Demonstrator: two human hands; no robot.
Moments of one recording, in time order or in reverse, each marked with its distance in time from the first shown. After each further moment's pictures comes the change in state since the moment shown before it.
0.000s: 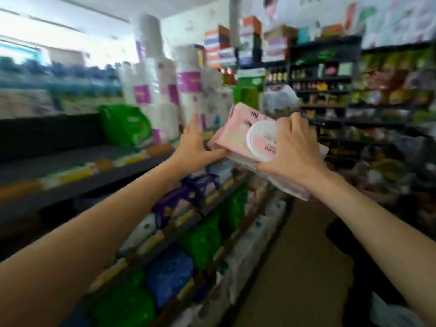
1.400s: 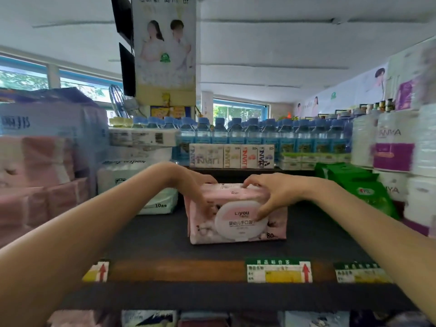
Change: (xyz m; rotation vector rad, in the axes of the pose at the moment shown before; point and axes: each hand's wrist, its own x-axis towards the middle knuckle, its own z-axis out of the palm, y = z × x) left_hand -0.047 -0.128 -0.351 0.728 -0.314 -1.097; right_hand 0.205 -0.396 0.118 0.488 -0.757 -1.110
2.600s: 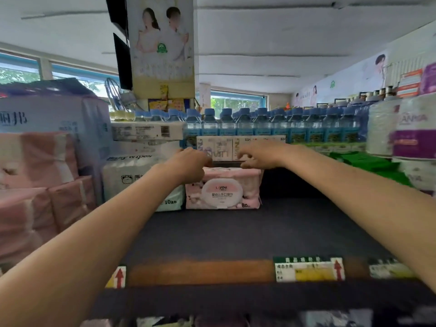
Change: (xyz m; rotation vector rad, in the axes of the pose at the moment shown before) left_hand 0.022 -0.037 -0.002 0.377 0.599 -0.025; right_hand 0.081 -0.020 -0.024 -0.327 0.228 -0.032
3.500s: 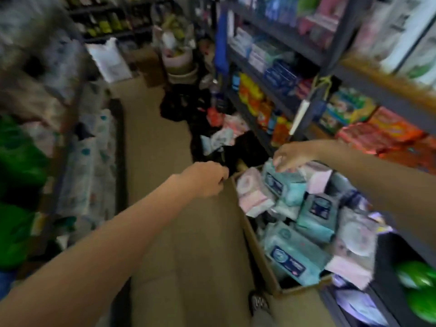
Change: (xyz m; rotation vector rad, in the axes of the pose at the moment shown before) left_hand -0.585 0.628 0.022 -0.157 -0.272 2.117; right_hand -0.973 -0.293 0.102 0.740 -0.599 2.087
